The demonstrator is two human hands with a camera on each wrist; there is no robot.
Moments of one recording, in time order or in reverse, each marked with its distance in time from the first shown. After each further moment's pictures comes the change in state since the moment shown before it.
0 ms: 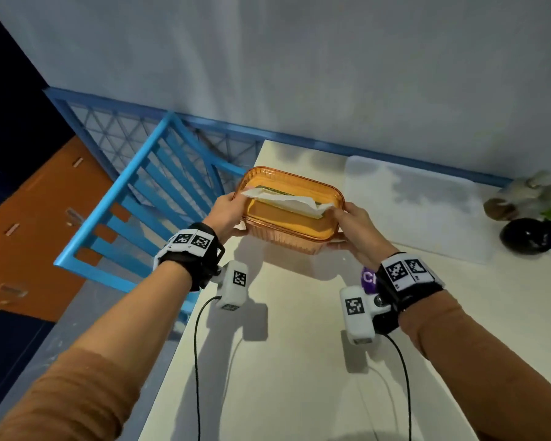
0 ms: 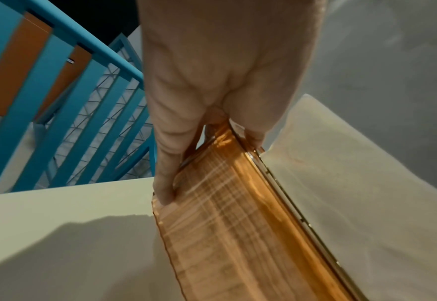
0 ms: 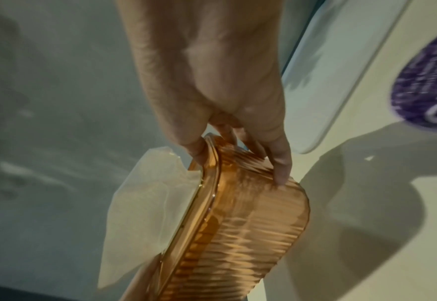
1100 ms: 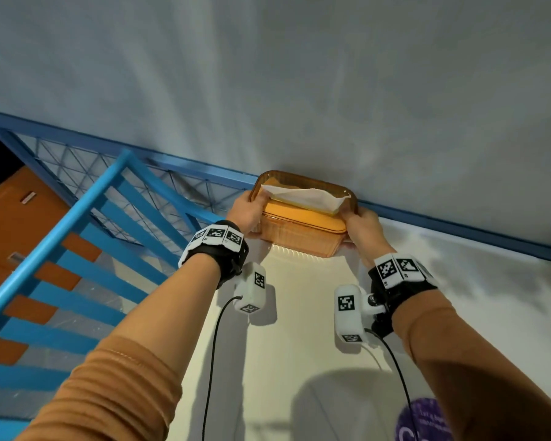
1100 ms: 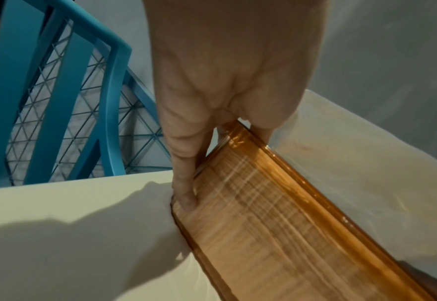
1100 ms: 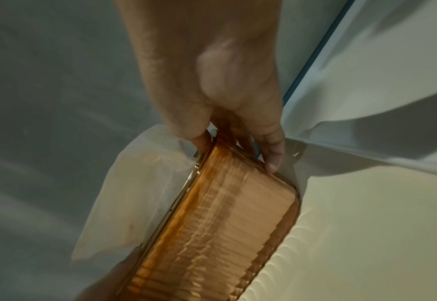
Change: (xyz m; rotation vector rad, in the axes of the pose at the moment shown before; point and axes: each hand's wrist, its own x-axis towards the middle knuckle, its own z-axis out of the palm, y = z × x) left_hand 0.253 0.071 0.052 0.046 0.029 -0.001; right_hand 0.276 -0.046 -0.022 -0.129 0.265 -0.055
